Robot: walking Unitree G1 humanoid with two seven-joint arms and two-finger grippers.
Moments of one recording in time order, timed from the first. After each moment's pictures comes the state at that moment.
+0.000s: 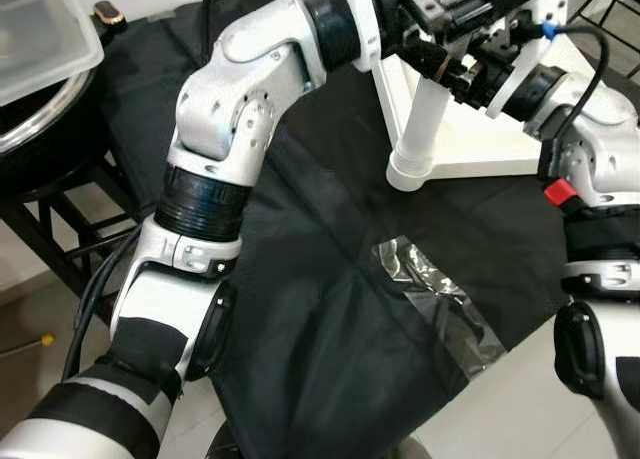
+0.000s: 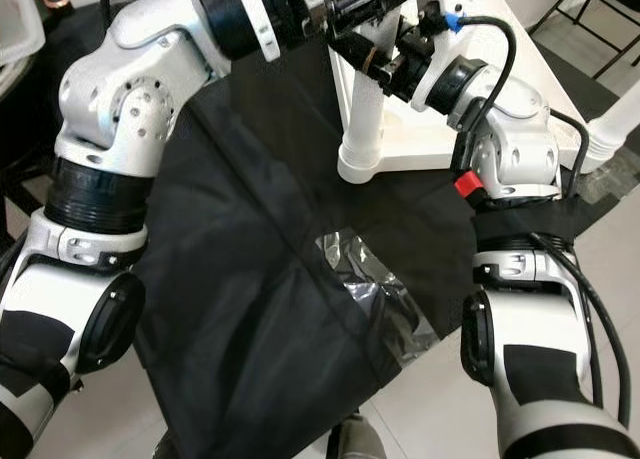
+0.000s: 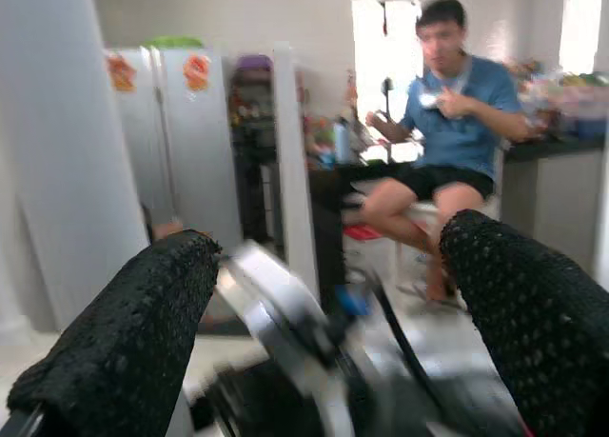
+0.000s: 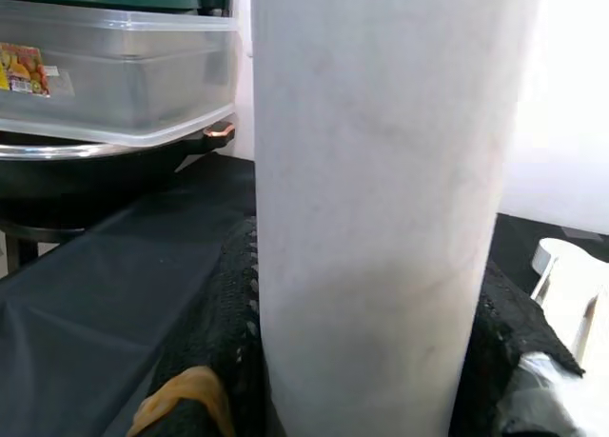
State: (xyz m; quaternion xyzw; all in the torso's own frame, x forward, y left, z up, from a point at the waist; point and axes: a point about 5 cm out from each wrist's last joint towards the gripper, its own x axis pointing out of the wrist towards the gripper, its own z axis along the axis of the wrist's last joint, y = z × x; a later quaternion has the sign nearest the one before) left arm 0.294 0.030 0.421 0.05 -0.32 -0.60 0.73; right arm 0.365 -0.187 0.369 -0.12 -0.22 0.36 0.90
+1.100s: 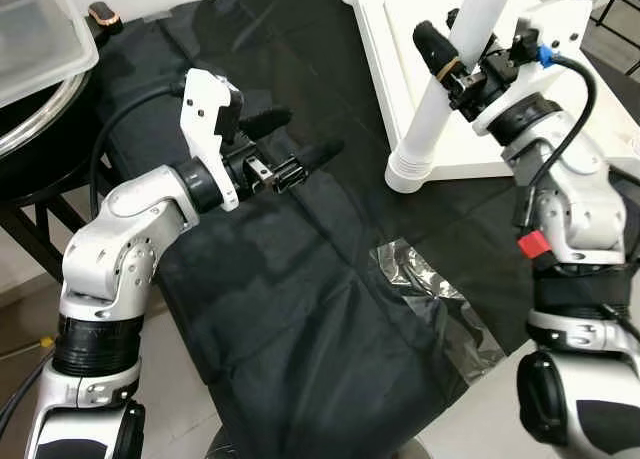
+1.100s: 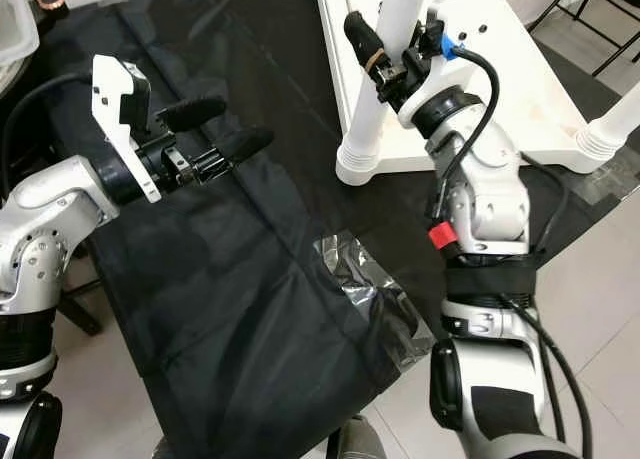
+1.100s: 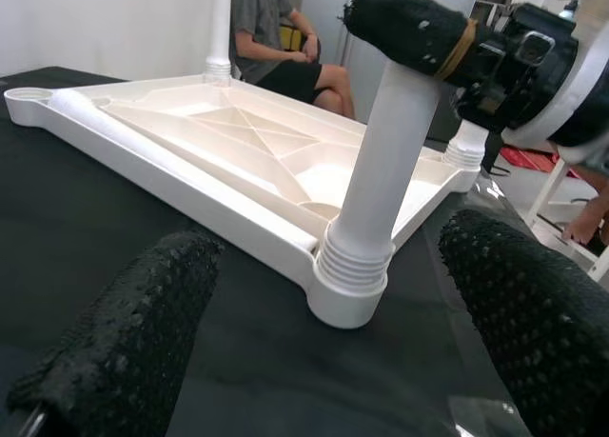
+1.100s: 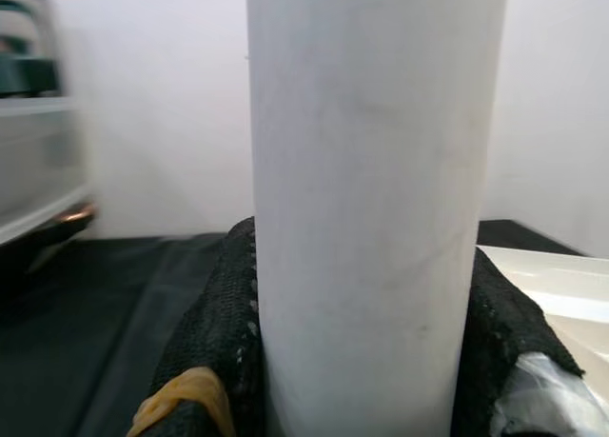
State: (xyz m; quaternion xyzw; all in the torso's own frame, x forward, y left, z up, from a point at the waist) left arm 0.303 0.127 0.306 0.00 -0.17 -0.41 0.90; right arm 0.344 -0.162 0.344 -0.02 -0.28 0.18 0.94
